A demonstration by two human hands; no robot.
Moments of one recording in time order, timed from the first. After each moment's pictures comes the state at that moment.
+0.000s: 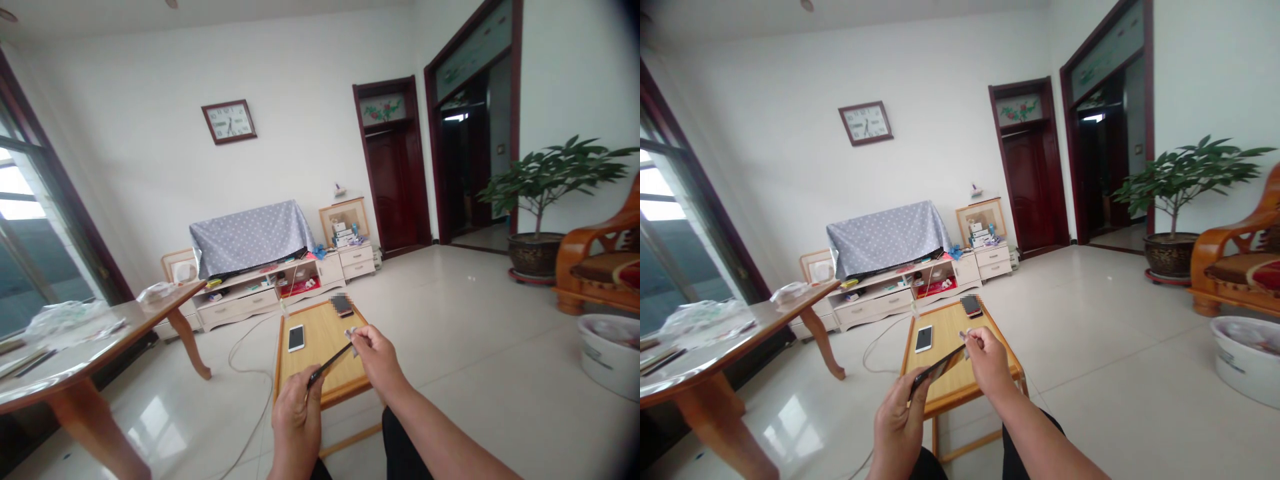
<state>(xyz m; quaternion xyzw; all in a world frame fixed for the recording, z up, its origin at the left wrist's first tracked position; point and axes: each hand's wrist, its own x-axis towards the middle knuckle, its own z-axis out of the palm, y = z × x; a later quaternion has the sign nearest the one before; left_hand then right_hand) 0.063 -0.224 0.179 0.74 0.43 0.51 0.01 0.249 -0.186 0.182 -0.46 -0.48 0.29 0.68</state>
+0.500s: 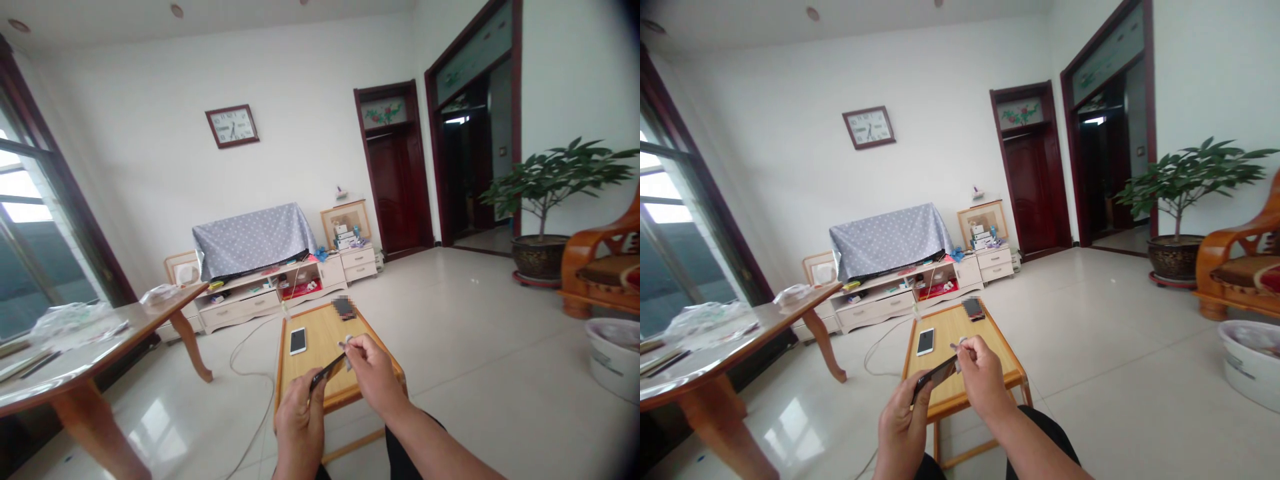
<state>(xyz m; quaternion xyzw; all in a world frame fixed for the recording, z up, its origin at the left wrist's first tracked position) 0.061 -0.222 0.175 0.74 0.44 0.51 0.04 0.225 -0.203 0.184 -0.43 -0.52 0.29 0.68</state>
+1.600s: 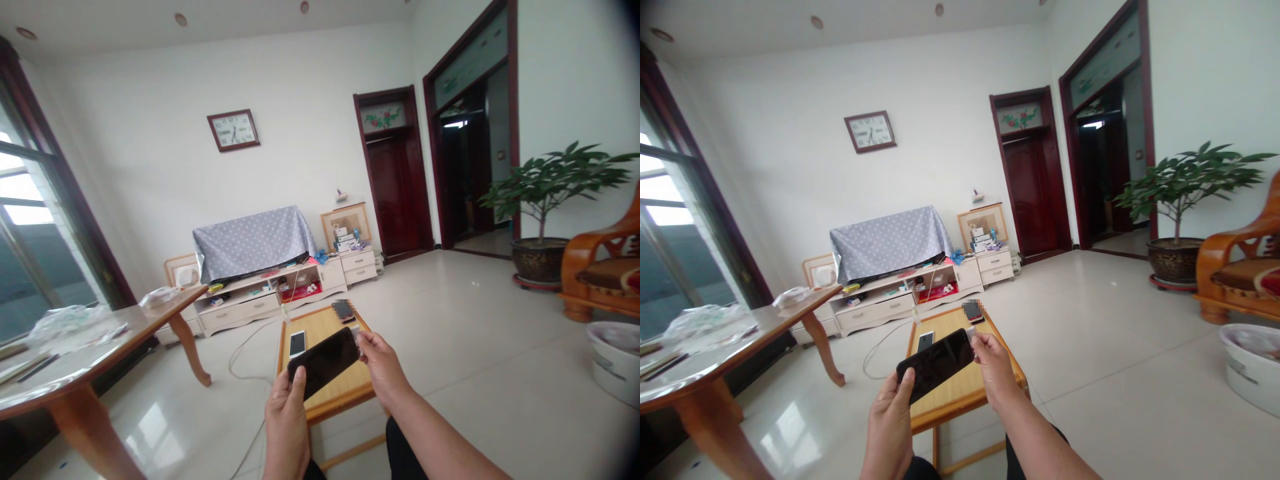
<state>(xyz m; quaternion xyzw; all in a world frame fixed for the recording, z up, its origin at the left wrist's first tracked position) 0.064 -0.210 0.192 0.50 0.45 0.64 0.38 0.256 -0.155 0.151 -0.40 -0.39 0.41 0.72</state>
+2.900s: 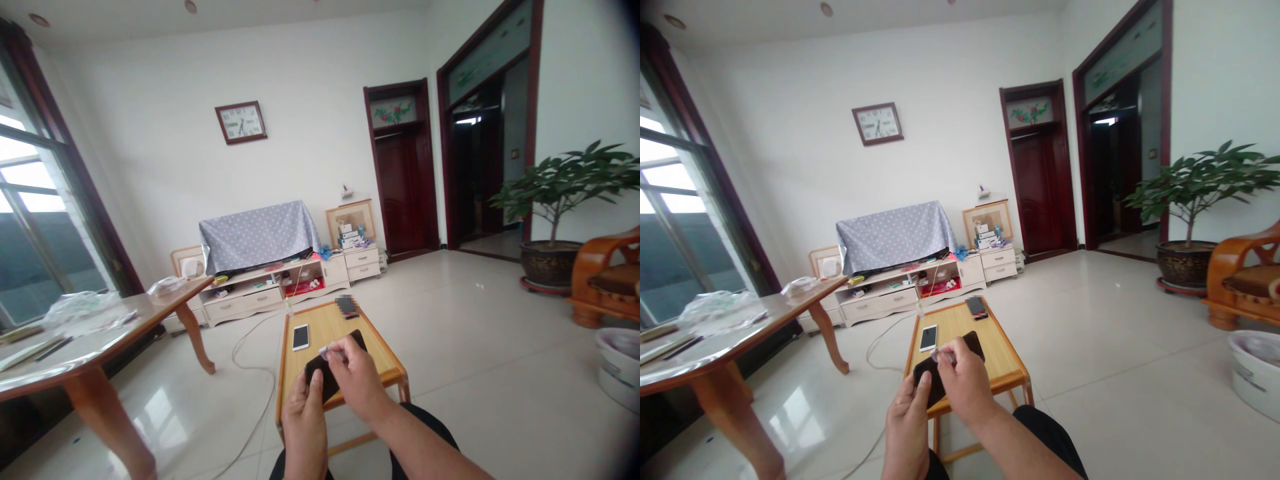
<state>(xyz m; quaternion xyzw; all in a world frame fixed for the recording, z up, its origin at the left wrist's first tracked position) 0.073 -0.225 0.171 0.51 0.47 0.62 0.36 0.204 -0.193 0.186 -0.46 -0.60 0.23 0.62</state>
